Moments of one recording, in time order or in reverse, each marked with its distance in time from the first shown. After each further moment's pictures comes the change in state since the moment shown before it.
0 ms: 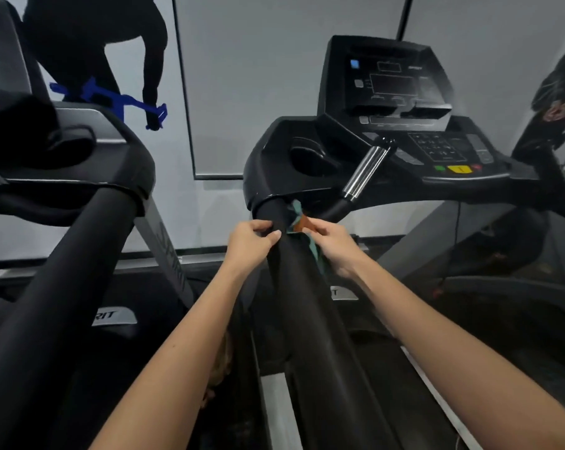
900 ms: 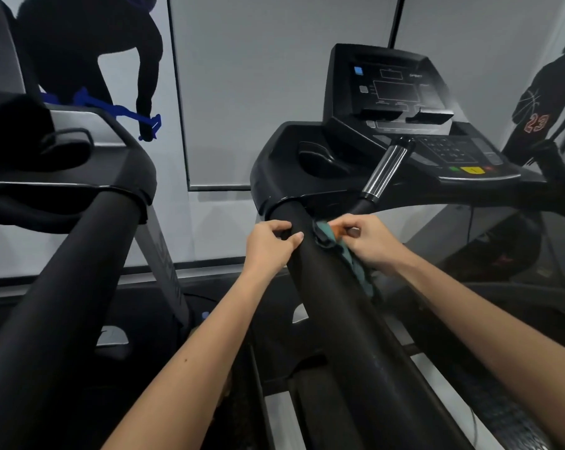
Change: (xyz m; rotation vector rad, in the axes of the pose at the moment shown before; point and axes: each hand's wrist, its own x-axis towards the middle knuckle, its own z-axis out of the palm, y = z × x) left_hand 0.006 -0.008 -0.001 -0.061 0.010 0.056; right_hand 0.000 -0.009 -0.012 -0.493 0.036 -0.273
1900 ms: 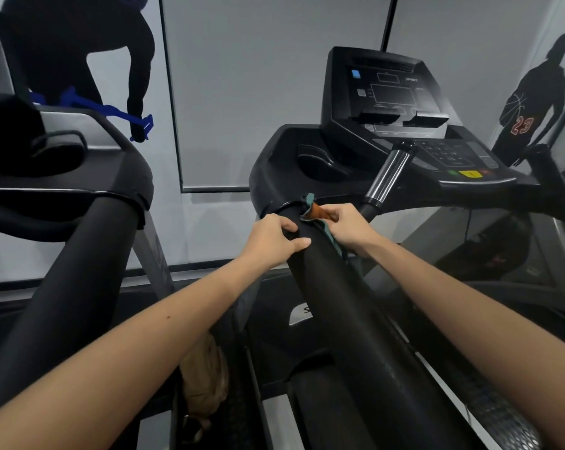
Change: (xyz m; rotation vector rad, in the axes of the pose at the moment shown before) left_hand 0.024 0.008 -0.019 0.360 -0.173 0.202; right_hand 0.042 -0.012 0.019 -0.038 -0.003 0.120
